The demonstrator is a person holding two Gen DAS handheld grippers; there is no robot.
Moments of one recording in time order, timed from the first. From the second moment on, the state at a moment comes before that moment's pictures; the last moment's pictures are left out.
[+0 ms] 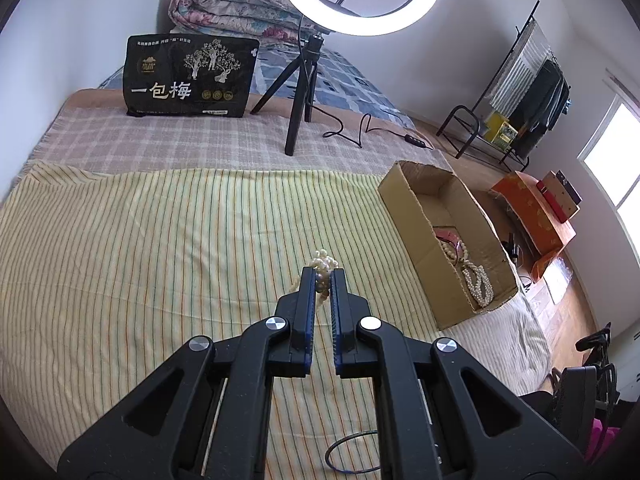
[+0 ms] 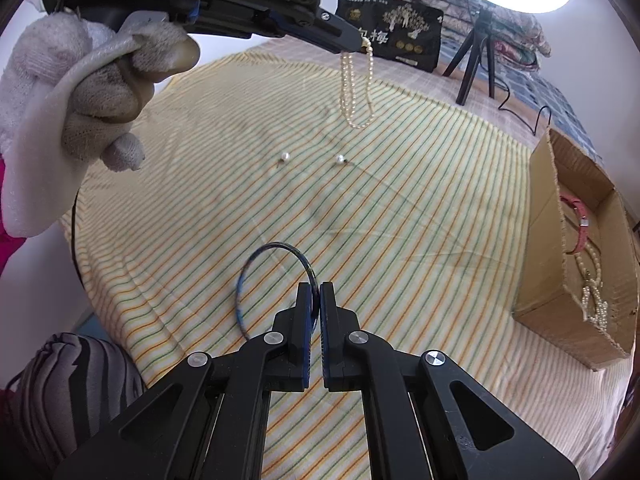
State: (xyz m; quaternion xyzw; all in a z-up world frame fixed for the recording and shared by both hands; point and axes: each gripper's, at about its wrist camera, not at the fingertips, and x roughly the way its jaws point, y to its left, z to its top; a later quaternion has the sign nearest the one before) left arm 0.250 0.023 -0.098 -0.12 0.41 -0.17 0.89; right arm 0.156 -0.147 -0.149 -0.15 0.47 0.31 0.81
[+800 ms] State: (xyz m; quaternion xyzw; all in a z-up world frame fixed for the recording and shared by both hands) left arm 0.215 -0.018 -0.045 -0.10 0.37 -0.21 0.90; right arm 0.140 -0.206 -0.082 -0.13 0.39 0.25 0.87
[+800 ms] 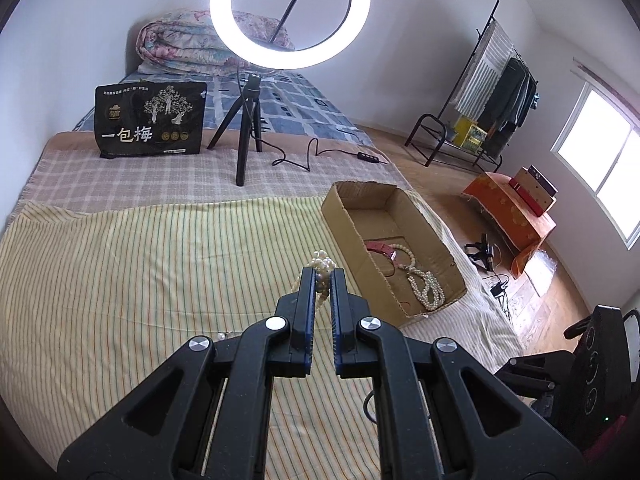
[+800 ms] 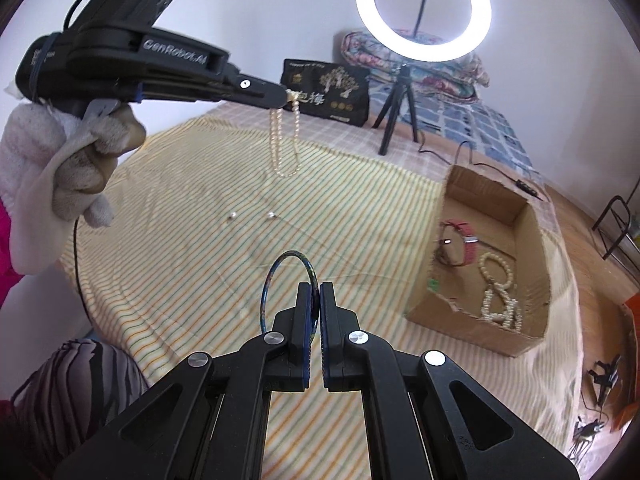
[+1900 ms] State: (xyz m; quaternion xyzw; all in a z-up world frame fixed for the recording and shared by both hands) left arm 0.225 -0.153 -0.042 -0.07 0.36 -0.28 0.89; right arm 0.196 -0.340 -0.039 -0.12 0.35 0.11 0.92
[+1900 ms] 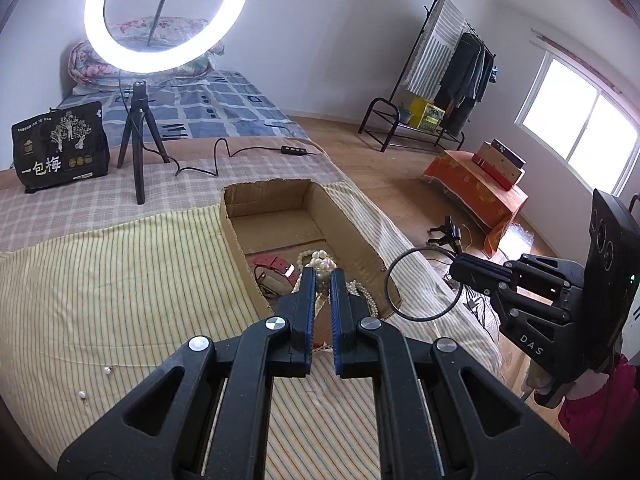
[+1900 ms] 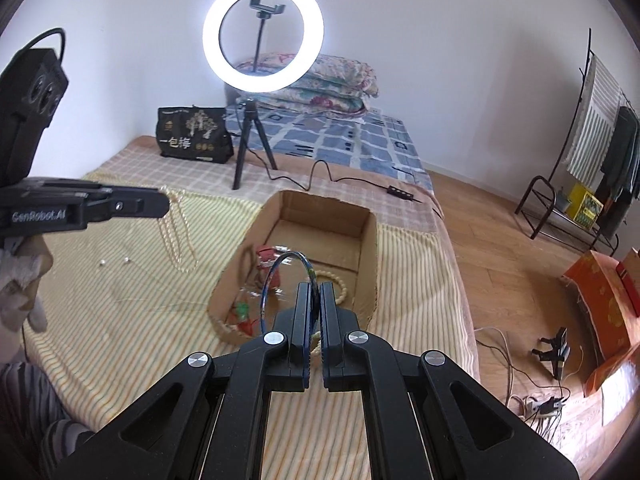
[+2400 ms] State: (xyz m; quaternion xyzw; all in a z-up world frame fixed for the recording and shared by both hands) left arm 0.240 -0.191 -0.062 -0.03 0.36 -0.28 0.89; right arm 0.247 -0.364 -0.056 -0.08 0.37 0.10 0.92
